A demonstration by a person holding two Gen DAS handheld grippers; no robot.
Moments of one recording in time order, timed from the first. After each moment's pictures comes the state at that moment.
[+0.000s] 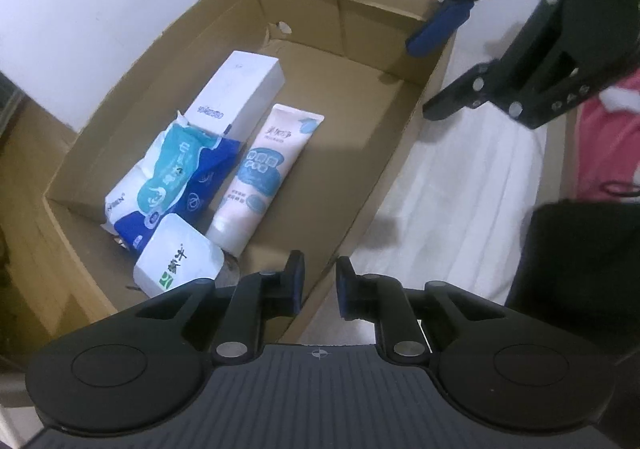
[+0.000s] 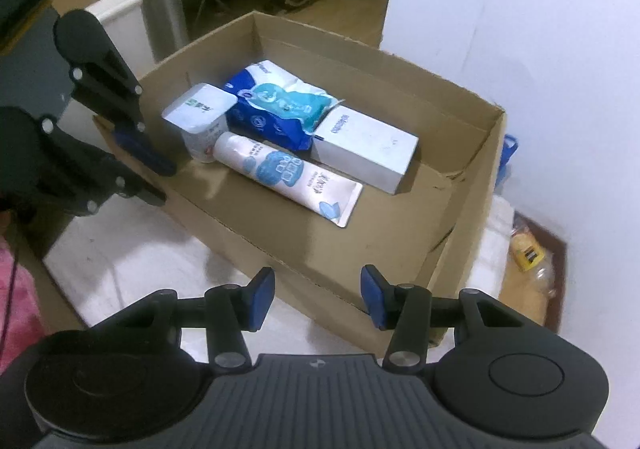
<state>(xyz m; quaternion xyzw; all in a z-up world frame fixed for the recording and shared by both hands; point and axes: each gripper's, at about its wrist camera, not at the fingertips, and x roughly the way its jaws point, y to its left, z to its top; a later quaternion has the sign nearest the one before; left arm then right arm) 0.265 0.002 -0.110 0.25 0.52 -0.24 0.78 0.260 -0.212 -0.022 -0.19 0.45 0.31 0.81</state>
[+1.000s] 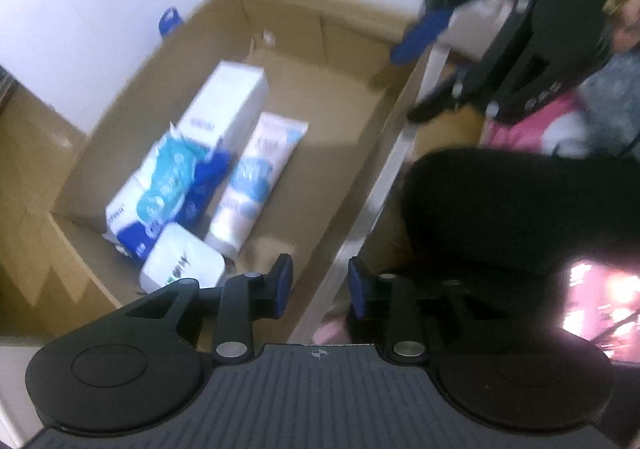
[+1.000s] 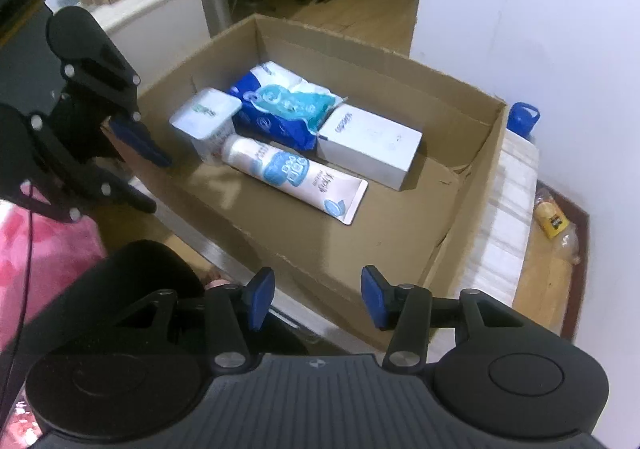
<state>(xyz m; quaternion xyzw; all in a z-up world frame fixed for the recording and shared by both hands) 0.181 -0.014 -0.043 0.23 0.54 -0.27 0.77 0.236 -0.221 -0.015 -0.17 0.47 0.34 0.80</state>
